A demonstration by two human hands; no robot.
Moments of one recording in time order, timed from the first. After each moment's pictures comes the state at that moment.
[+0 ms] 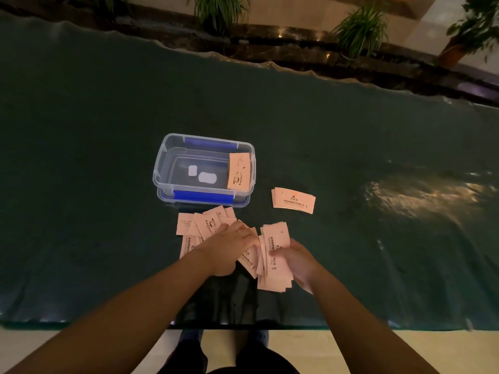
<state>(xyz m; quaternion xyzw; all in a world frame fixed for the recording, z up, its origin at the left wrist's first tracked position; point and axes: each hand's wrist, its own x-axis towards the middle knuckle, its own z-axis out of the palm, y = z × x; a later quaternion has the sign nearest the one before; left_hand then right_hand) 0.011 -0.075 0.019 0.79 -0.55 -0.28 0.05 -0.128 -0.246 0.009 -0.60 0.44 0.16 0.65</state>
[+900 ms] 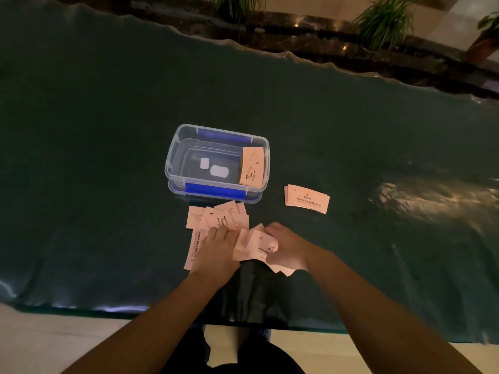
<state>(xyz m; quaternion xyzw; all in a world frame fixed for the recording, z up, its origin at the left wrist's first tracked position) -0.013 -0.037 -0.029 0.92 -0.31 -0.21 0.14 -0.074 -0.242 0.018 -0.87 0.16 0.32 0.33</state>
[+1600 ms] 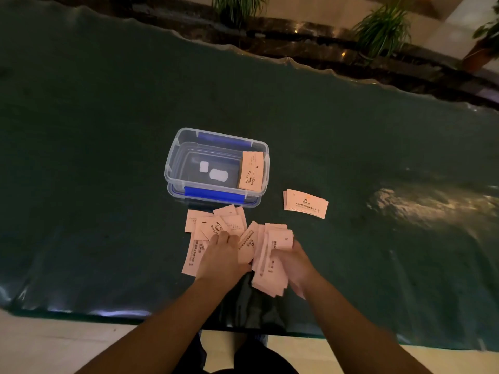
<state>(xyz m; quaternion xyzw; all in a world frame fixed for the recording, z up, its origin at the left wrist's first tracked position) -0.022 -0.053 -0.018 0.92 -0.24 -0.25 0.17 -0.106 -0.223 -0.001 -0.58 0.51 0.12 0.63</state>
